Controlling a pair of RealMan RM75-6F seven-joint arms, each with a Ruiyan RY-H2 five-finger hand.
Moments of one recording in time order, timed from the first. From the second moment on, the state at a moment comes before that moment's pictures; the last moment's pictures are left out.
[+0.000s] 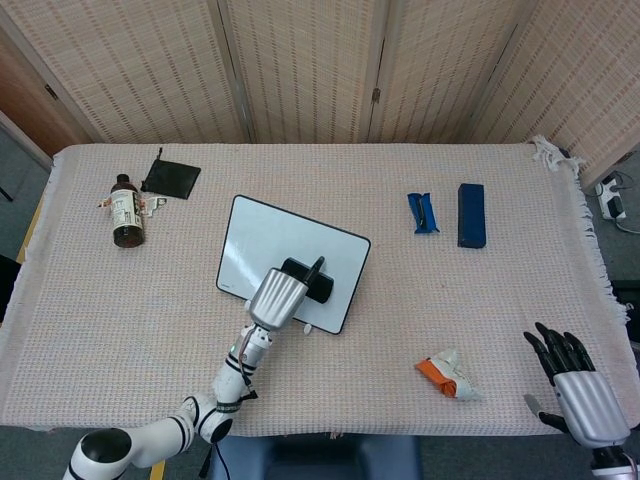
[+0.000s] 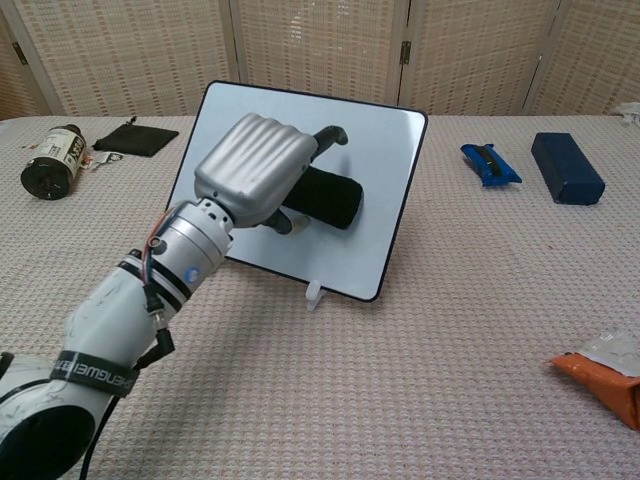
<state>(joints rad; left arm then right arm) -0.83 -2.14 -0.24 -0.77 1.53 1.33 0.47 -0.03 -1.06 -0.10 -1.70 -1.66 1.49 -0.07</state>
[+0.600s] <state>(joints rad) -0.61 -1.84 -0.14 -1.33 1.48 1.41 0.69 -0.04 -1.08 -0.12 -1.69 -1.73 1.51 -0.10</state>
